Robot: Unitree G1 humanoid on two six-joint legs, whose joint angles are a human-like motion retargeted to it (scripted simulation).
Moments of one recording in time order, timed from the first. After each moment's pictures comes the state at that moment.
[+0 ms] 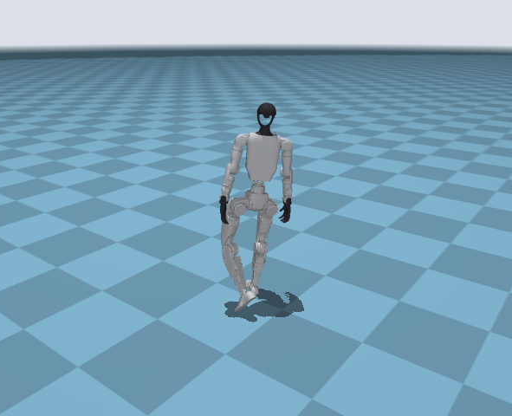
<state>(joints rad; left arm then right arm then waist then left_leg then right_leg) 0.20 0.17 0.26 1.50 0.54 -0.28 -0.16 -0.12 -0.16 -0.26 1.57 -0.52 -0.18 -0.06 -0.35 -0.05 0.00 -0.10 0.07 0.36 0.77 0.22 0.00 -0.20 -0.11 -0.19 0.06 0.06 -0.03</state>
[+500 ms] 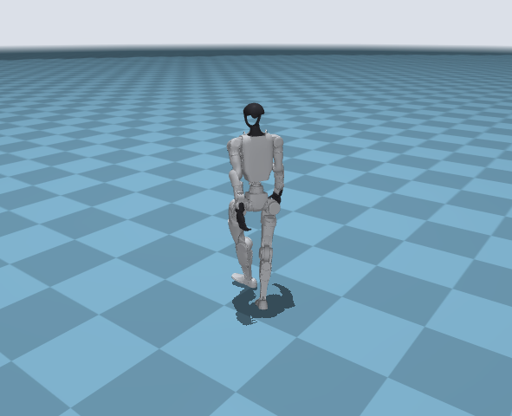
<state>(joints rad) 0.37 0.05 0.51 1.57 0.42 -0.24 -0.13 -0.14 -0.13 -0.20 1.39 -0.58 -0.25 0.02 -0.04 -0.07 -0.05 -0.31 -0.14 0.63 0.04 -0.12 0.21 0.10 0.07 -0.33 0.11 -0.07 -0.02</state>
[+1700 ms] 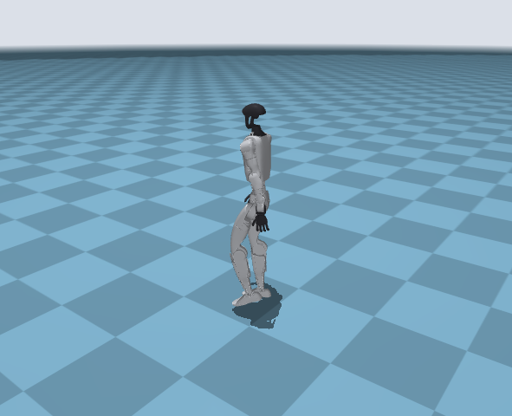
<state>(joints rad) 0.30 0.10 0.50 1.53 0.33 -0.25 -0.22 -0.14 -0.18 -0.21 1.40 -0.59 -0.18 0.04 -0.20 -0.05 -0.04 -0.41 -0.02 0.18 0.55 0.06 -0.01 -0.12 0.07 0.03 0.12 -0.07 -0.10</state>
